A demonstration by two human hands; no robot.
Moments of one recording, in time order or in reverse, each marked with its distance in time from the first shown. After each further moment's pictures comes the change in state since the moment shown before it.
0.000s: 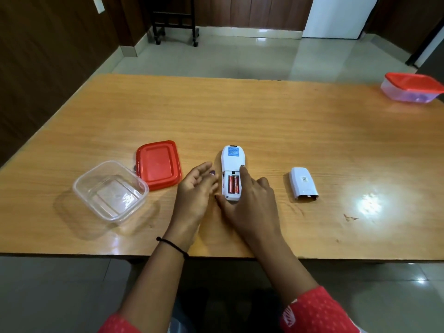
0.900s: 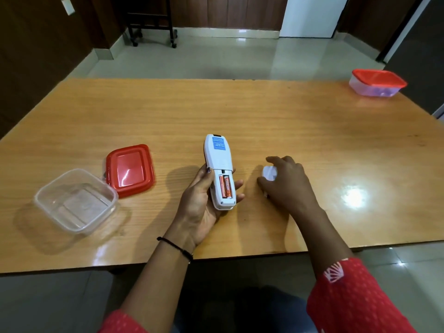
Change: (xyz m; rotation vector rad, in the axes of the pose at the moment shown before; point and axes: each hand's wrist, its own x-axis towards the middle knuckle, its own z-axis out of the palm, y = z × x) left_hand -0.010 -0.008 0.045 -0.440 -0.373 -0.284; right_hand 0.037 0.100 -0.055 -0.041 -0.132 0.246
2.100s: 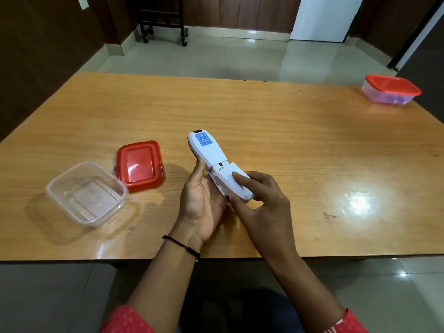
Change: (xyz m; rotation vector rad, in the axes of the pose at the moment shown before) left_hand 0.001 0.007 -0.005 -0.182 0.034 0.058; right_hand -0.073 -0.055 0.023 0.623 0.216 -0.242
